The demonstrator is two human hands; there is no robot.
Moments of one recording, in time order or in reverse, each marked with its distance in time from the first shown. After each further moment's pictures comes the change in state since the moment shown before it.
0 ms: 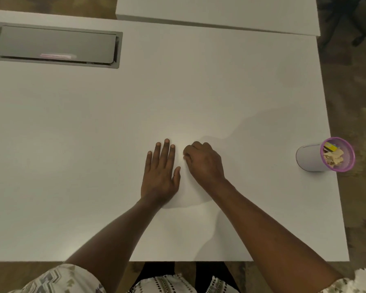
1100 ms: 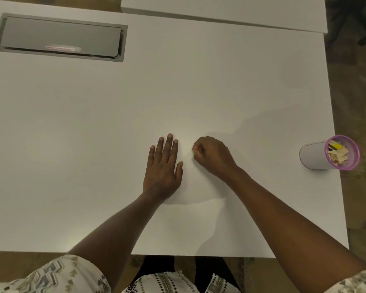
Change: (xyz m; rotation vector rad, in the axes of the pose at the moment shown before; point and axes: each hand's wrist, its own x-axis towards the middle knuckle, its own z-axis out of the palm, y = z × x) left_hand 0.000 0.000 0.000 -0.004 0.005 -0.004; right_hand 0.011 0.028 -0.002 0.260 -0.156 0.067
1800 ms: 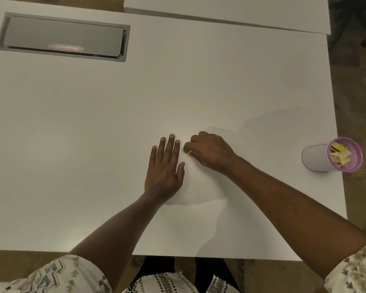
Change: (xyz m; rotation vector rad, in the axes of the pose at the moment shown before) left_hand -0.001 -0.001 0.002 -0.003 0.014 0.007; right_hand 0.021 -0.009 -0.016 -0.389 -0.098 -0.530
